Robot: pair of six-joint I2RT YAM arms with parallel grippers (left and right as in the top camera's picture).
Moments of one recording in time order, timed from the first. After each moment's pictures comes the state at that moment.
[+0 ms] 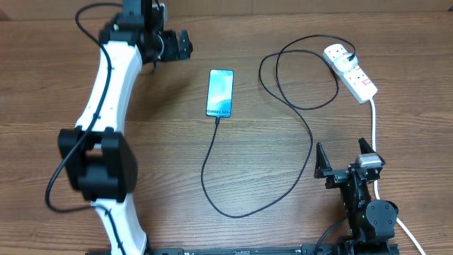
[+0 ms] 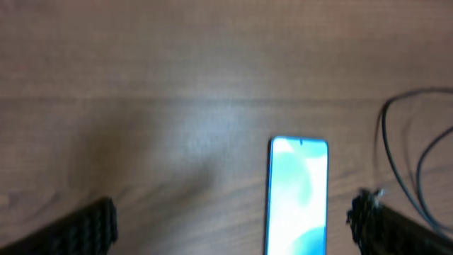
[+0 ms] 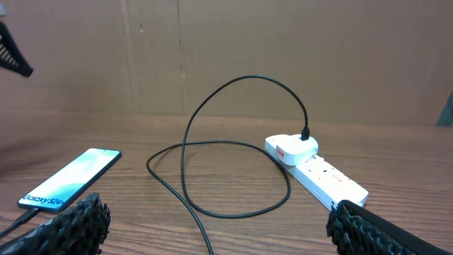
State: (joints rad) left arm -0.09 2.05 1.86 -0.79 0.18 -0.20; right arm 0.05 0.01 0.02 -0.04 -0.06 0.00
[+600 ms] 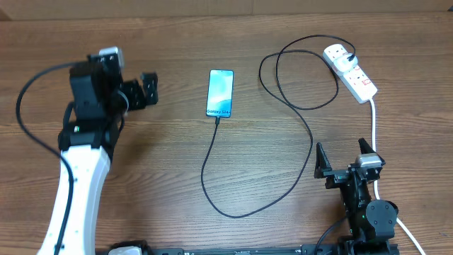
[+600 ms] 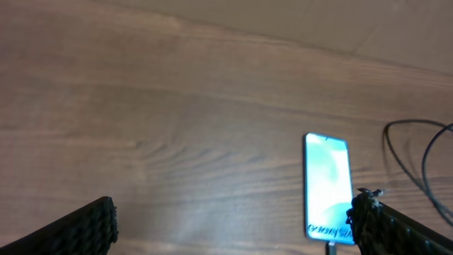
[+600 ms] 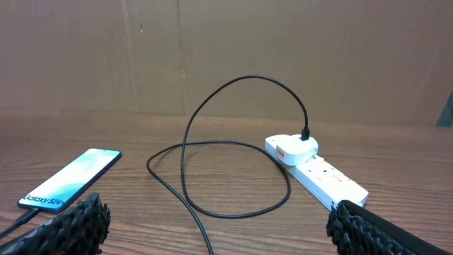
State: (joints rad) left arm 0.07 1.31 1.03 -0.37 0.16 -0.18; right arm 0.05 0.01 0.02 -0.03 -0.06 0.00
